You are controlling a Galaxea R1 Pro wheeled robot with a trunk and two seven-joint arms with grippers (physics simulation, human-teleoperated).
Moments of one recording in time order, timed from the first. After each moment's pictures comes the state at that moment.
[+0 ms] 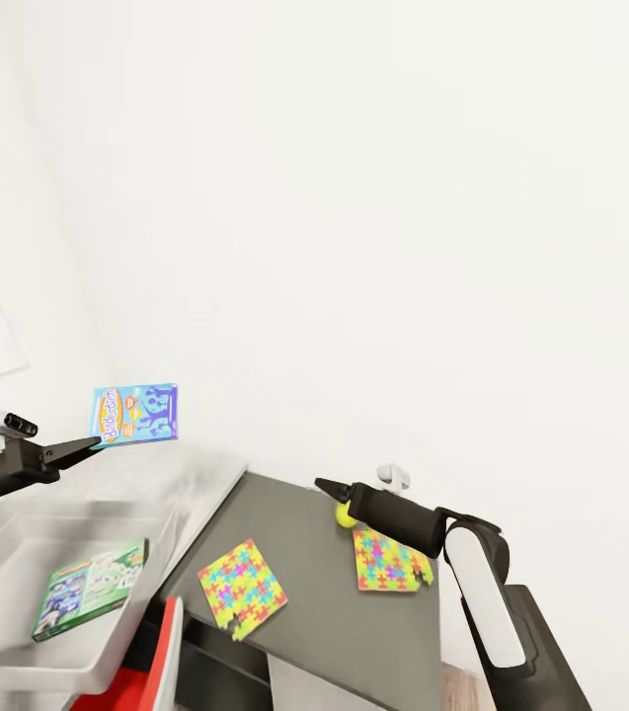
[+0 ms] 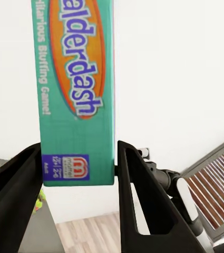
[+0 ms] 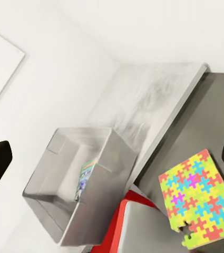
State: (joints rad) left arm -0.64 0.58 0.28 -0.97 0.41 1.01 -1.57; right arm -0.36 0.08 0.08 -1.57 -0.75 0.91 0.16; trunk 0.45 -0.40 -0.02
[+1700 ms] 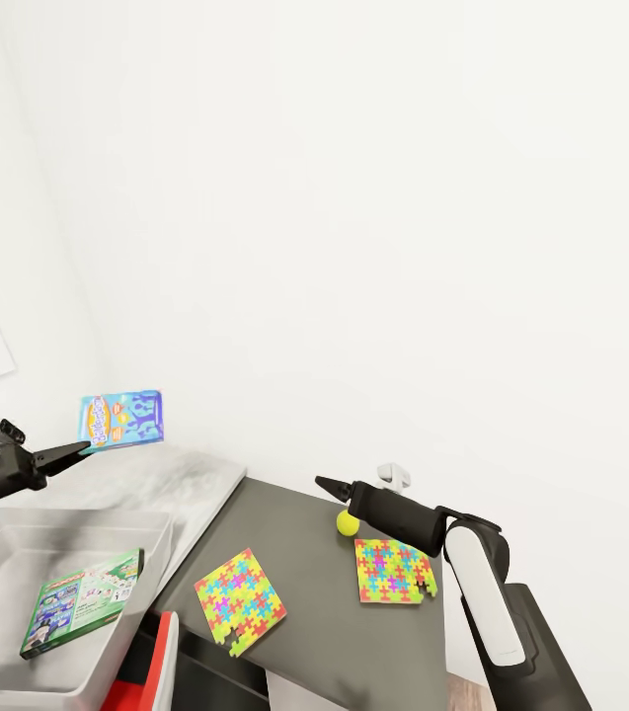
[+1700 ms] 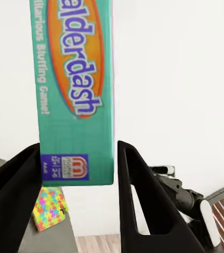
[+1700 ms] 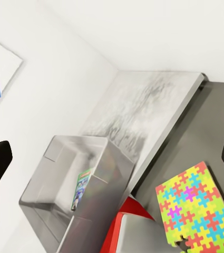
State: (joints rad) left arm -0.64 0.59 0.34 -0.89 0.40 1.01 -1.47; right arm -0.36 0.08 0.08 -1.57 -0.75 0.91 0.16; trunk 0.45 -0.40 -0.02
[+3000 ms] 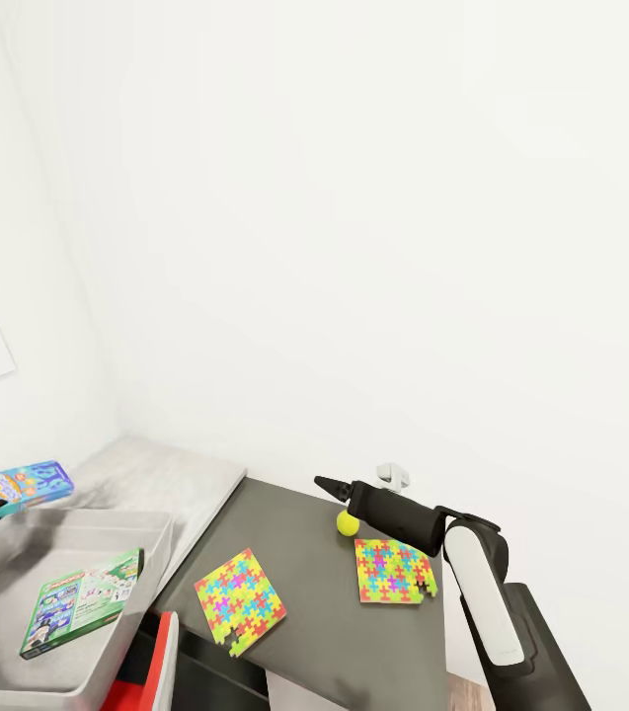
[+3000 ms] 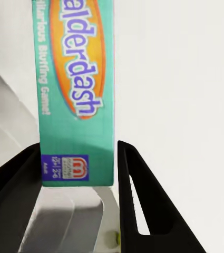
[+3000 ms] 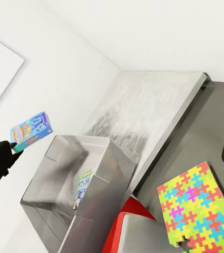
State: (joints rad) left arm -0.64 0.61 0.81 -0.63 0.41 1.02 -0.72; right arm -0.37 0.08 0.08 -1.57 -0.75 0.91 0.17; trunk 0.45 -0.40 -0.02
